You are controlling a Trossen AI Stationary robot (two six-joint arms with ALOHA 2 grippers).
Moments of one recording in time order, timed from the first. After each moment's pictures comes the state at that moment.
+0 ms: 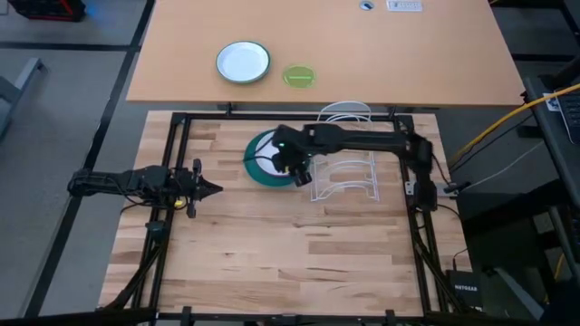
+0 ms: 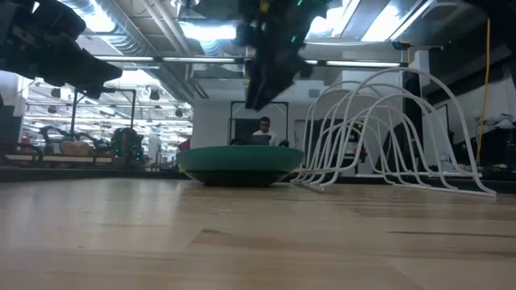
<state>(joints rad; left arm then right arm) -0.09 0.01 0.09 -0.22 -0.16 -0.05 -0.18 2.01 1.81 -0.86 -0.01 -0.69</state>
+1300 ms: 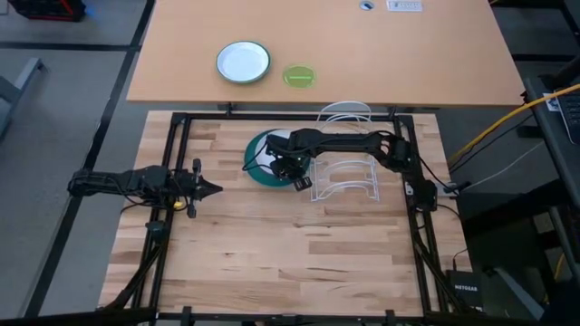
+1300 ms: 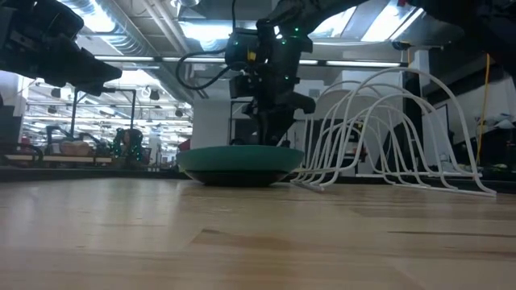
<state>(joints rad) -0.09 0.01 0.09 -0.23 -0.16 0.03 -0.21 2.20 1.86 -0.99 -0.05 -0.65</state>
